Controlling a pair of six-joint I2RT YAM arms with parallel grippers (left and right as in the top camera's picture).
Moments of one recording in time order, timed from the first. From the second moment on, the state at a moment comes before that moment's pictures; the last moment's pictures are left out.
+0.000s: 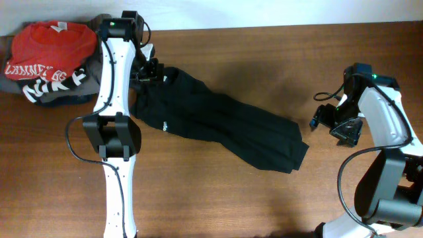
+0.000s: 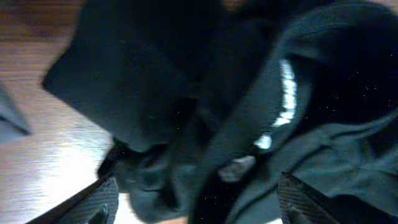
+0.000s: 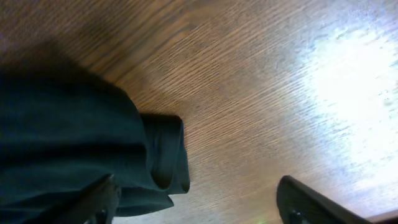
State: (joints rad) left arm -0.07 2.66 2.80 -1.69 0.08 -0.05; right arm -0.23 1.79 1.37 -1.22 -0.07 0.36
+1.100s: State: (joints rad) left arm -0.16 2.51 2.52 -1.36 0.16 0.03; right arm -0.23 1.79 1.37 -1.22 -0.06 0.37
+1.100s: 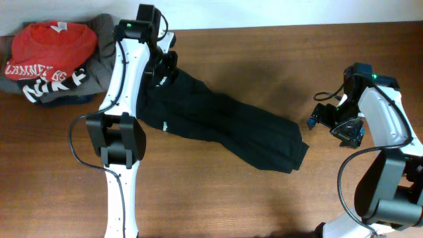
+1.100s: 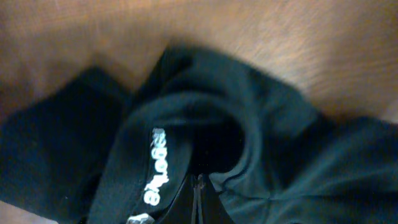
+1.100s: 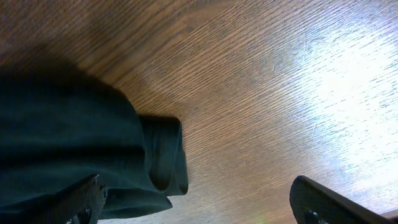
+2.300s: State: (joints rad) left arm -0.11 2.43 2.62 -1.47 0.15 0.00; right arm -0.23 1.79 1.37 -1.19 -0.06 0.37
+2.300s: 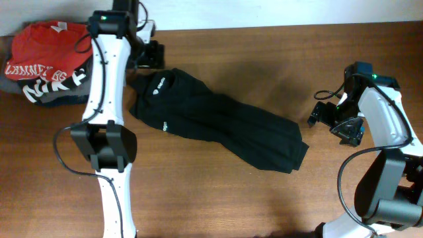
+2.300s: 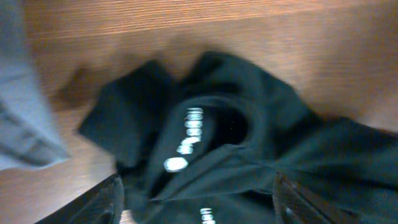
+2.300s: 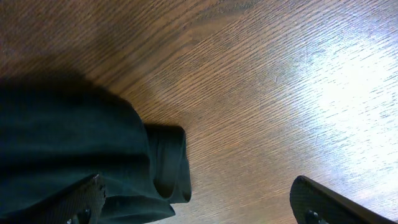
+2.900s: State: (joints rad) left arm -0.18 2.59 2.56 -1.39 0.22 0.01; right arm -0.23 1.79 1.37 -1.18 -0.06 0.37
